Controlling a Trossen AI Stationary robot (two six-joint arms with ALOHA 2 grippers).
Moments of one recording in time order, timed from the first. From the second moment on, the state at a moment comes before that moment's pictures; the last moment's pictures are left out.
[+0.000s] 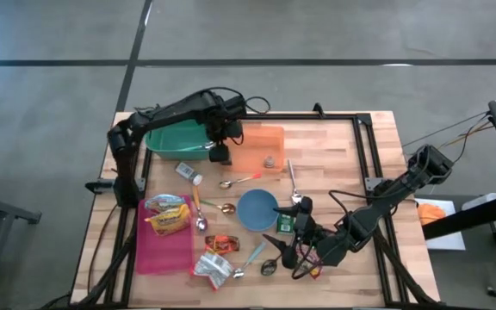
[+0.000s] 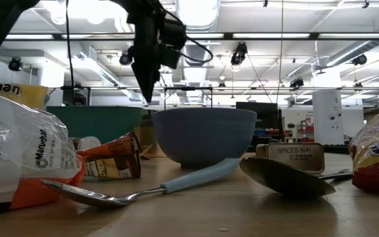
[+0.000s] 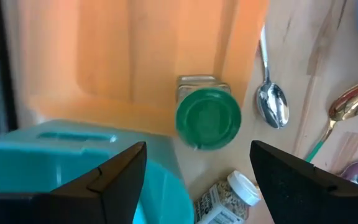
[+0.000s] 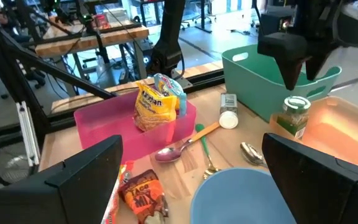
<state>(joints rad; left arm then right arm) 0.46 1.90 1.76 -1.34 0.01 0.34 0.65 1.56 1.08 0.07 0.96 0.49</state>
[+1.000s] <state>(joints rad) 0.30 1.28 1.08 -0.72 0.00 -0.19 0.32 1.55 1.09 -0.48 0.75 1.06</state>
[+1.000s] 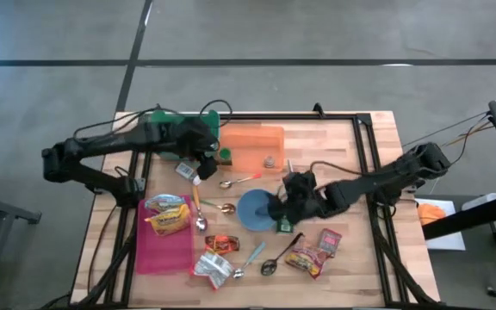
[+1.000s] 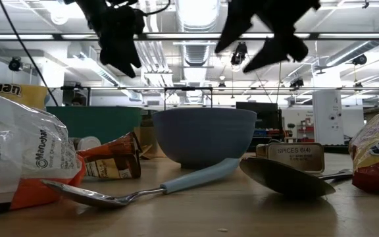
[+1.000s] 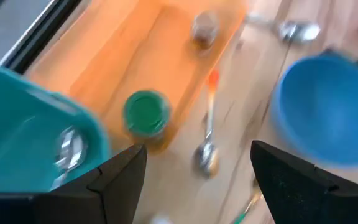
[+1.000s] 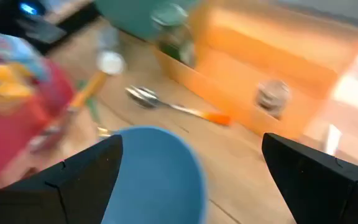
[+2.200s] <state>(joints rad) 0.27 1.26 1.01 -0.84 0.02 -0.27 -0.07 1.71 0.95 -0.72 0.28 1.07</state>
